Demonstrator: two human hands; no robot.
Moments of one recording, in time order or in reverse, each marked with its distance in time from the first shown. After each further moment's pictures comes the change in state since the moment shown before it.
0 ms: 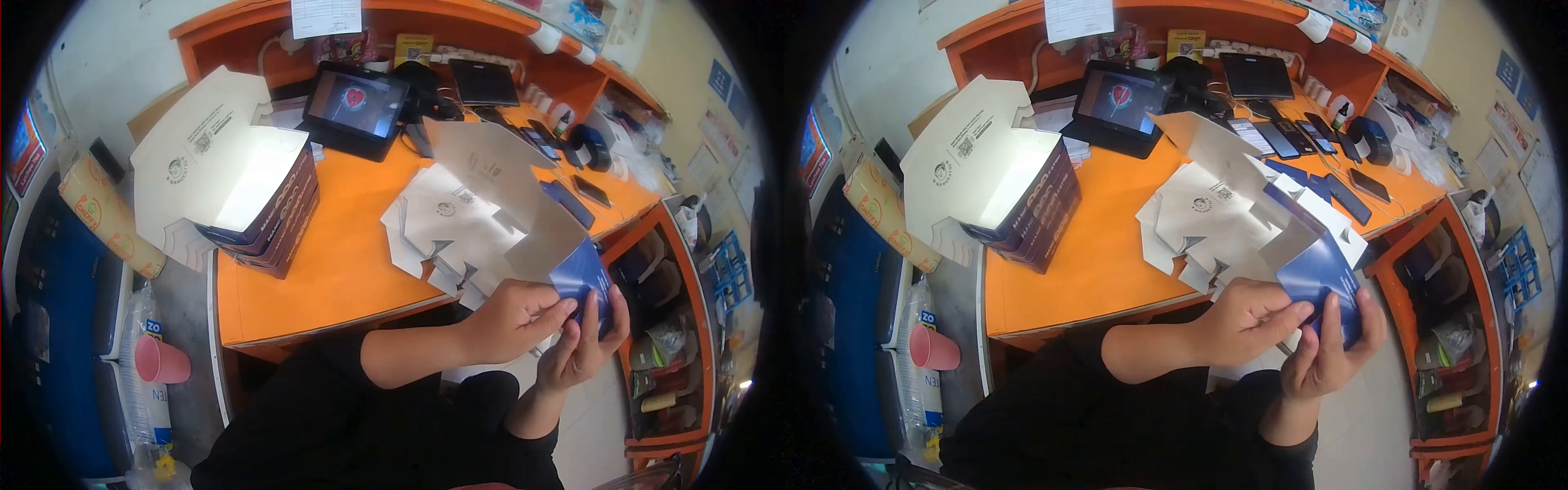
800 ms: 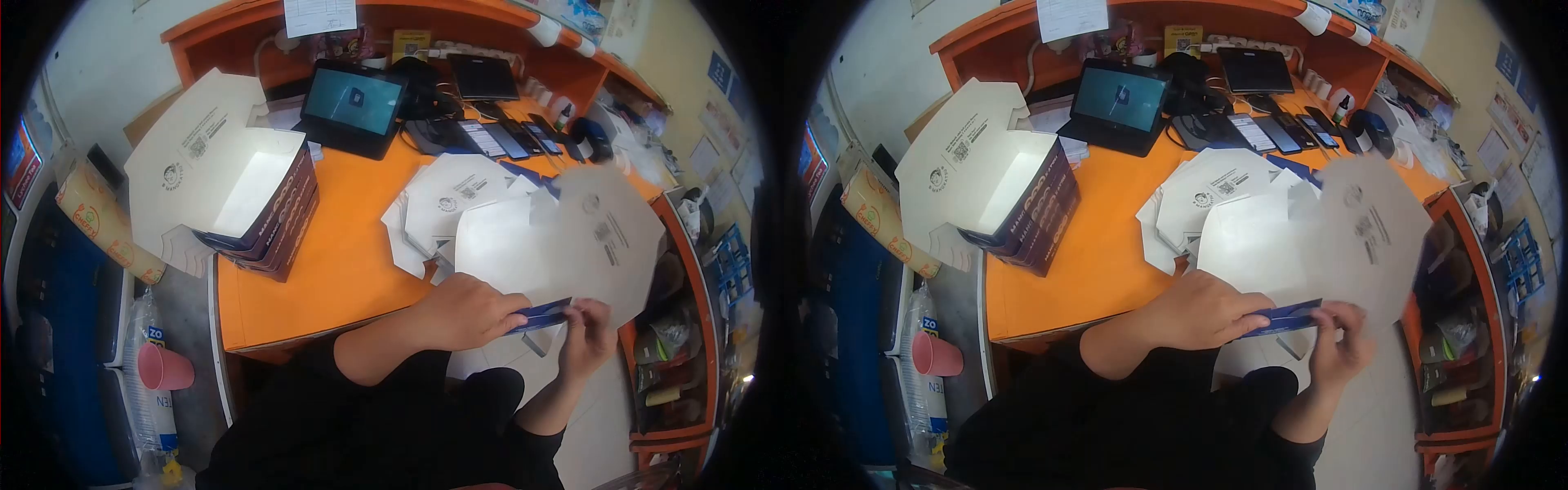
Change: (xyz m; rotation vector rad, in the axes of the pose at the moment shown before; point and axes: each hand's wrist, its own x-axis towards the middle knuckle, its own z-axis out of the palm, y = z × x) left_hand -0.018 -0.005 -0.049 0.790 -0.313 -0.042; right_hand -0.012 0.038 0.006 0.338 -0.077 0.224
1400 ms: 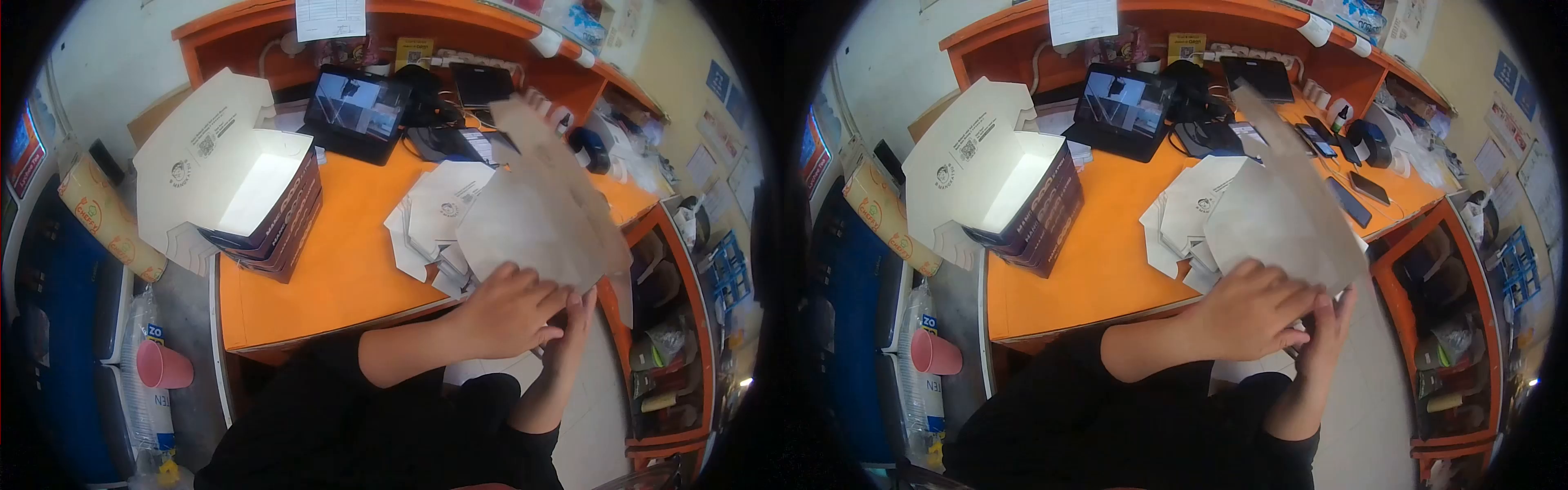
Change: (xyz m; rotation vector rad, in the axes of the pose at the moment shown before) left_hand 0.027 0.022 0.027 0.319 0.264 0.136; right_hand 0.005 -0.012 0.021 0.576 -0.081 0.706
